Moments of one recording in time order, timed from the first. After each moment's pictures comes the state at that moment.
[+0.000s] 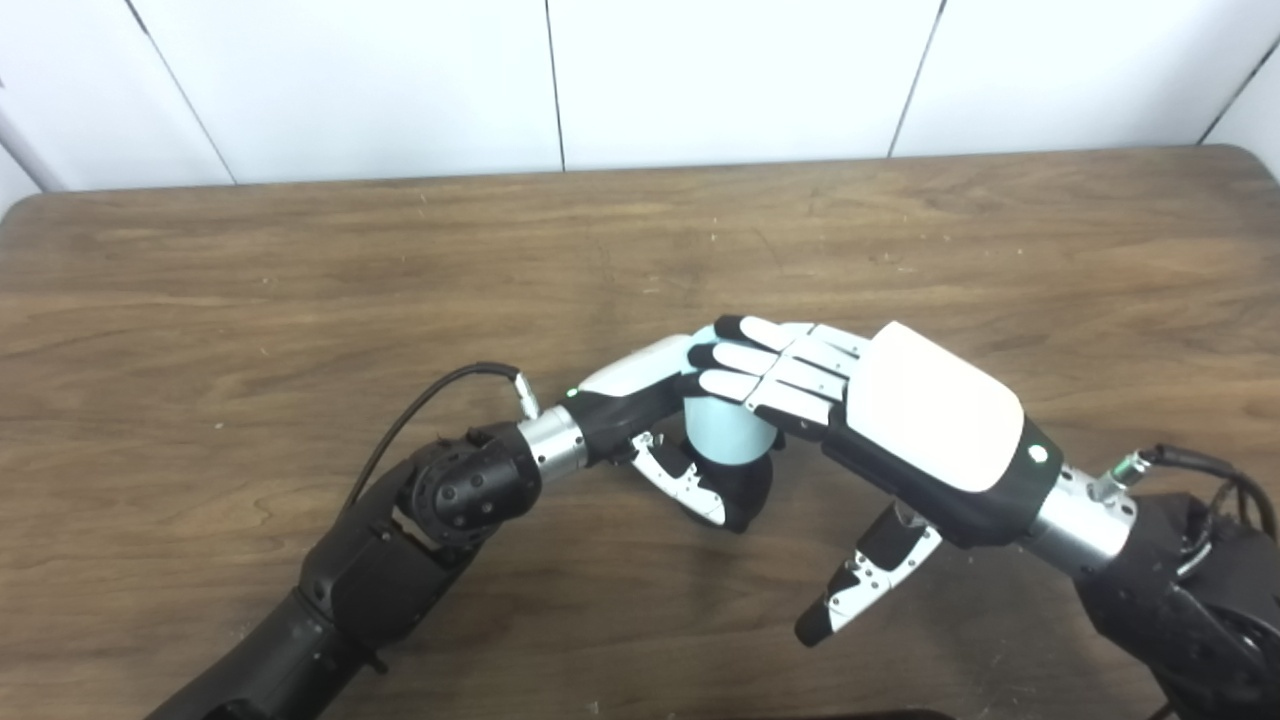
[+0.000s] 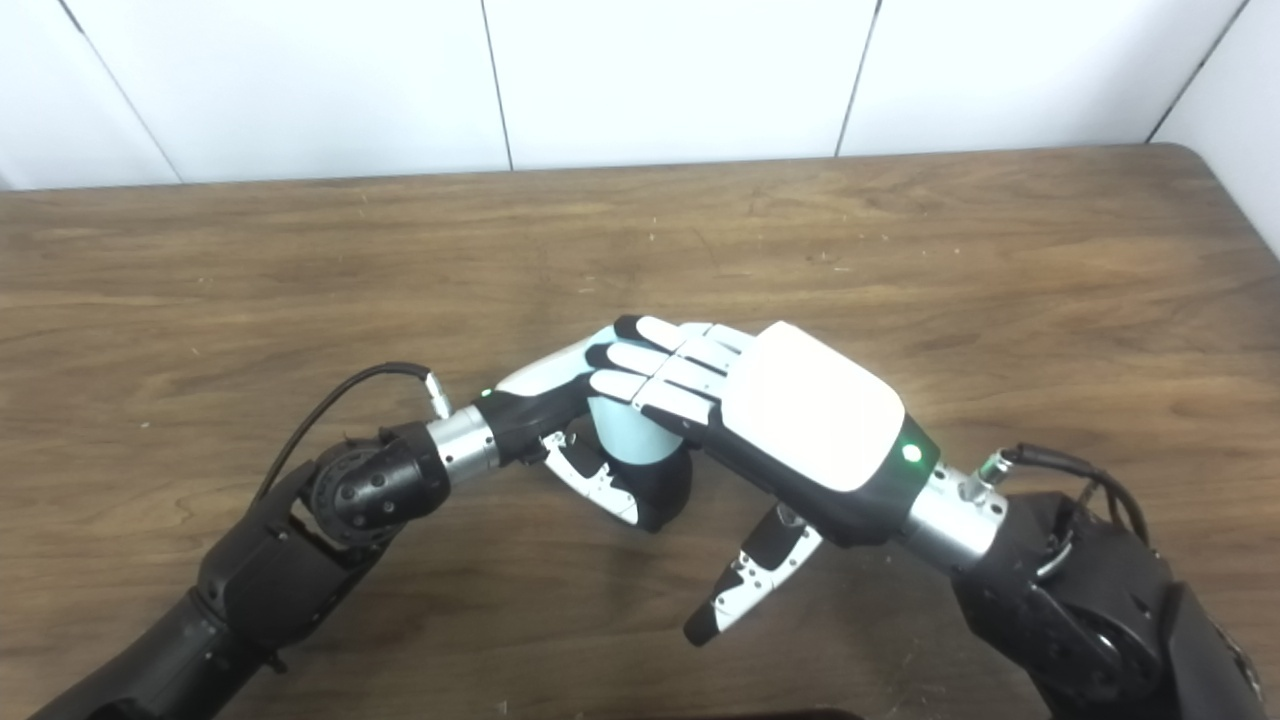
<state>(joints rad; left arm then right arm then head) -0.44 0.29 -0.66 0.04 0.27 -0.06 -0.40 -0.05 -0.52 0.24 -0.76 -0.66 -0.13 0.49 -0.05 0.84</state>
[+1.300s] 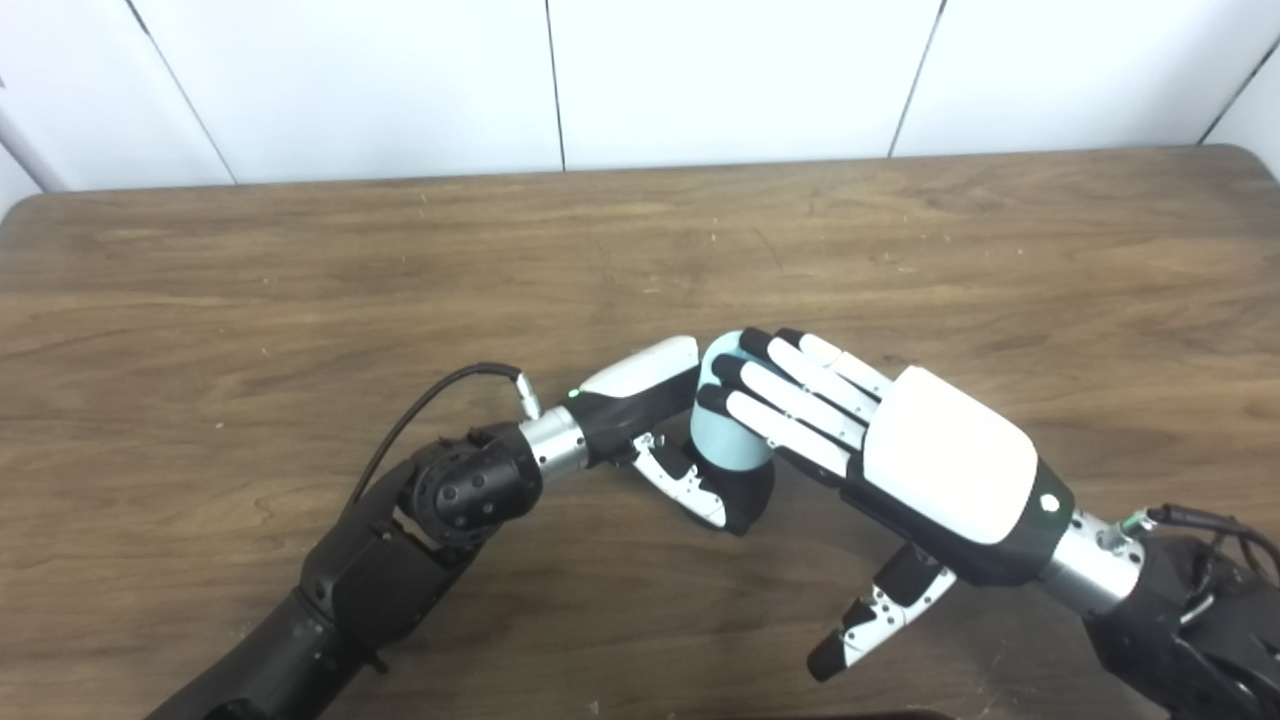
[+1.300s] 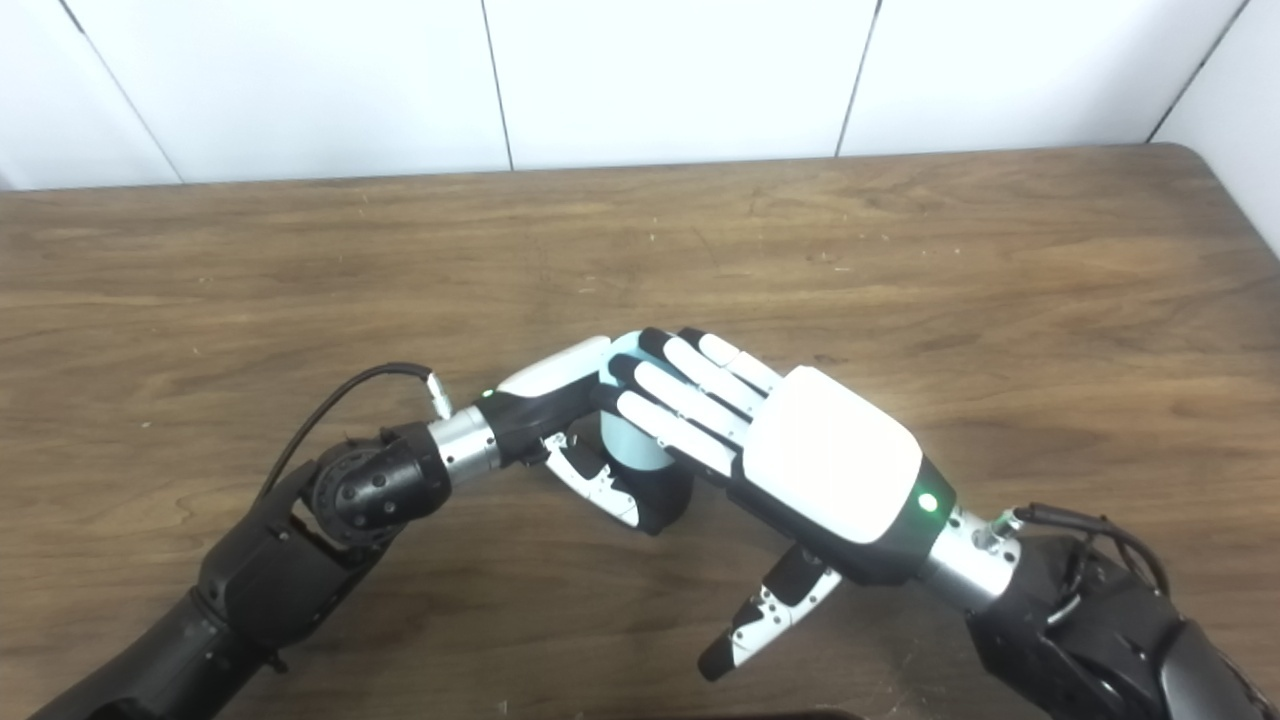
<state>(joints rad) -0.44 0.29 -0.66 0.04 0.27 -0.06 -0.41 0.05 -0.55 0.22 -0.67 -0.76 -0.33 0.31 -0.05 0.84</state>
